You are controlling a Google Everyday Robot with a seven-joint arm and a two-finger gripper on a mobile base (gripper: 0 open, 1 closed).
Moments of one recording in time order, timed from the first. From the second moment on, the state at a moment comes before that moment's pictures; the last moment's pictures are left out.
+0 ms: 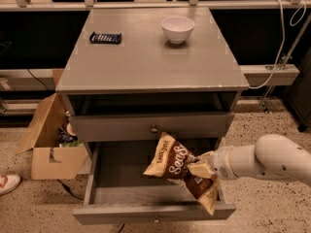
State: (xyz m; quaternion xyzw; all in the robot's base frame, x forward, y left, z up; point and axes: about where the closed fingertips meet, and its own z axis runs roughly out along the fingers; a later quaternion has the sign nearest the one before) arm 0.475 -0.131 0.614 -0.37 0.84 0.25 0.31
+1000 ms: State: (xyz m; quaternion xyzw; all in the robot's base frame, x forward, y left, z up) arm 0.542 -0.146 0.472 -0.35 0.85 0.24 0.29
